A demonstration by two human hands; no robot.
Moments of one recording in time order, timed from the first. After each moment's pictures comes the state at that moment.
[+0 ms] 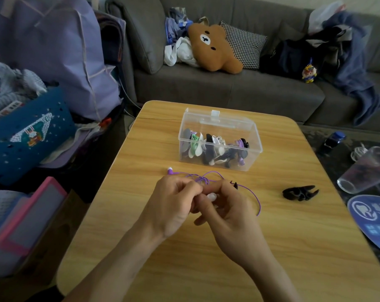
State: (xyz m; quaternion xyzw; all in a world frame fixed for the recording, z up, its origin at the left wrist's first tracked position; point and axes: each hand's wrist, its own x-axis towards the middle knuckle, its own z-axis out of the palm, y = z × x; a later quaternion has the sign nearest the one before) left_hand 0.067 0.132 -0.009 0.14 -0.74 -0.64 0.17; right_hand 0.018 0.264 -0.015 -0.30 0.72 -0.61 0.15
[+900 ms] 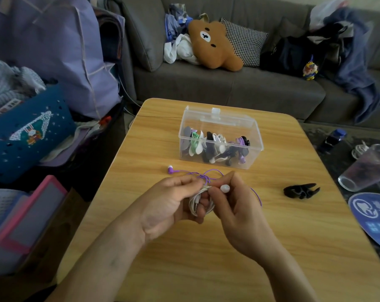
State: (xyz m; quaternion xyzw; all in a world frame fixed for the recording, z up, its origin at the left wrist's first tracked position) left_hand 0.072 0.124 0.003 0.16 -0.53 -0.83 -0.04; right_hand 0.003 0.270 -0.019 -0.33 0.71 -0.60 0.15
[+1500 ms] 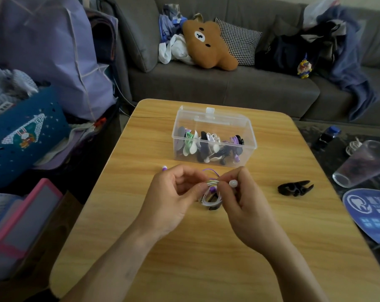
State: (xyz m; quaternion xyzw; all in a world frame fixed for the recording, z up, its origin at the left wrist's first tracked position) left_hand 0.060 0.137 -0.019 0.13 -0.68 -0.69 0.19; right_hand -0.011 0.285 -0.010 -0.31 0.79 -0.52 0.08
